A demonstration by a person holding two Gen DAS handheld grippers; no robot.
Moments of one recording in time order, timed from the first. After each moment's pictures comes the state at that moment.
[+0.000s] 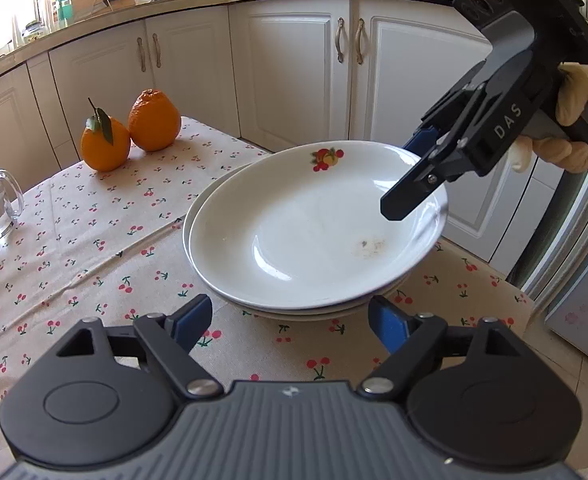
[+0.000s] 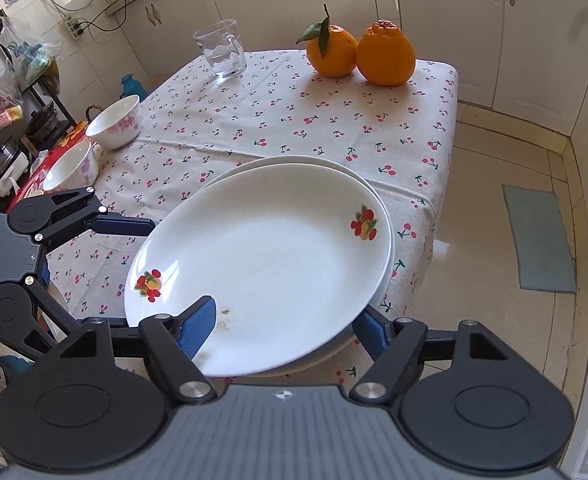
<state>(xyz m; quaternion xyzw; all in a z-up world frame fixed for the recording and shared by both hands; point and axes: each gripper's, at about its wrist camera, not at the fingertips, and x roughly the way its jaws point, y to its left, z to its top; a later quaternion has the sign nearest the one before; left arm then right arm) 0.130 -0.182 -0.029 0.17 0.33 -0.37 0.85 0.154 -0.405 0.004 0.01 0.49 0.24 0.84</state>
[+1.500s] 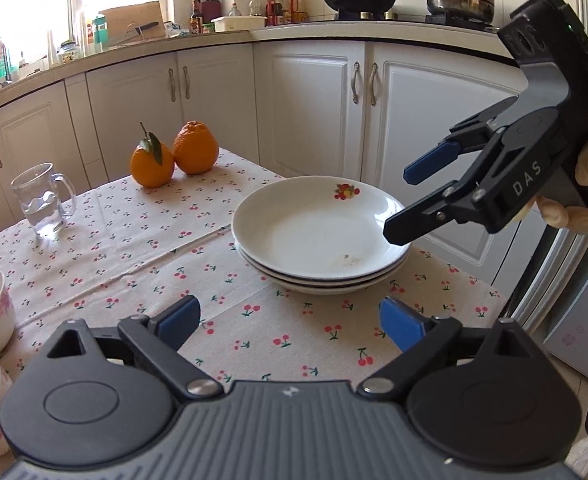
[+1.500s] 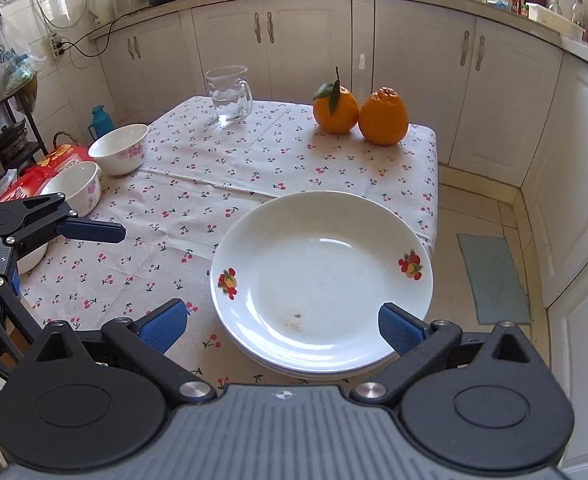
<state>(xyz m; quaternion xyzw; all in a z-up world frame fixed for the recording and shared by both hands) 0.085 -0.117 0.002 0.13 0.29 -0.35 0.88 0.089 -0.333 0.036 -0.03 0.41 0.17 0.90</state>
